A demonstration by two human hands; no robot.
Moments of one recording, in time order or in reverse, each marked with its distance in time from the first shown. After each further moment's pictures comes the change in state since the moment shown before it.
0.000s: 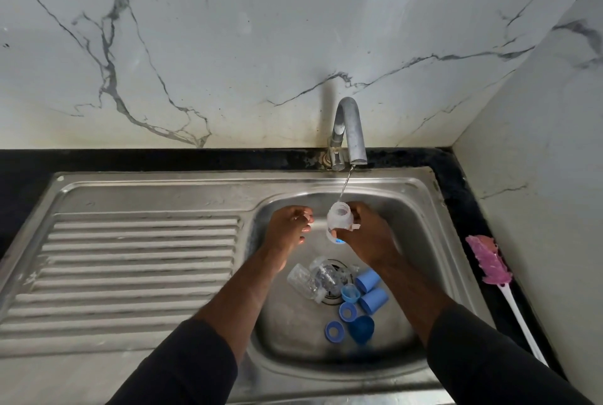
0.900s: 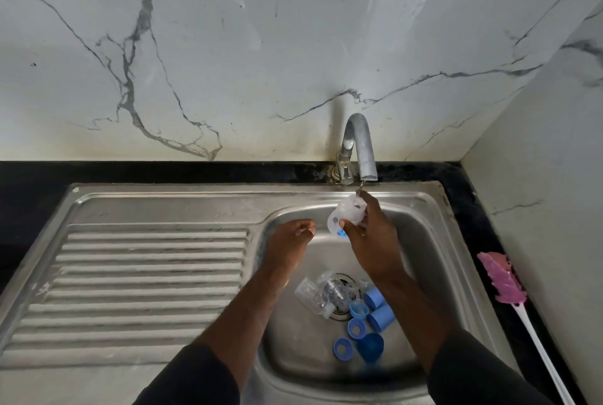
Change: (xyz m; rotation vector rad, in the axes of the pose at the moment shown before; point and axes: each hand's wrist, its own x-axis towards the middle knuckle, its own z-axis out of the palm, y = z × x) left_hand 0.004 -0.008 -0.012 0.217 0.062 0.107; right_hand 0.003 -0.013 0.014 -0.042 0.213 -0.186
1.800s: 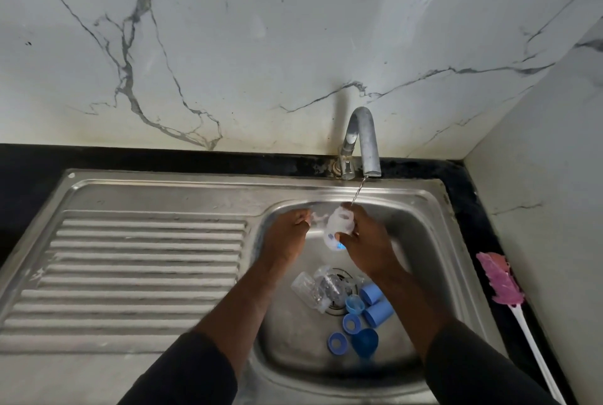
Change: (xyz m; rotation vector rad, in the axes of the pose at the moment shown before) left_hand 0.002 0.004 -0.003 0.092 0.041 0.099; right_hand 0.001 0.011 0.004 0.005 -0.203 0.010
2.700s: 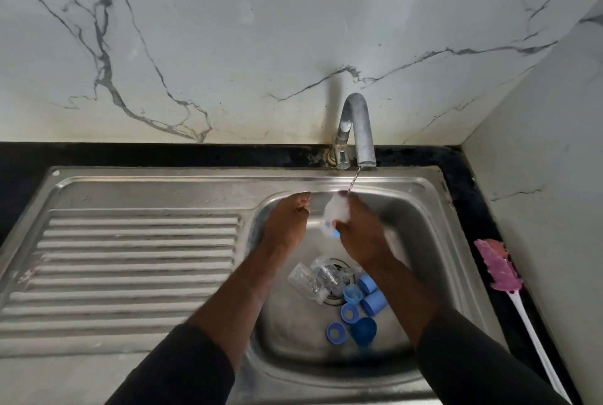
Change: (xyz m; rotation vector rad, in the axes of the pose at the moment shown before) left_hand 0.010 0.018 0.005 -0.005 -0.065 -0.055; right_hand 0.007 -0.003 0.005 -0.029 0.046 0.040
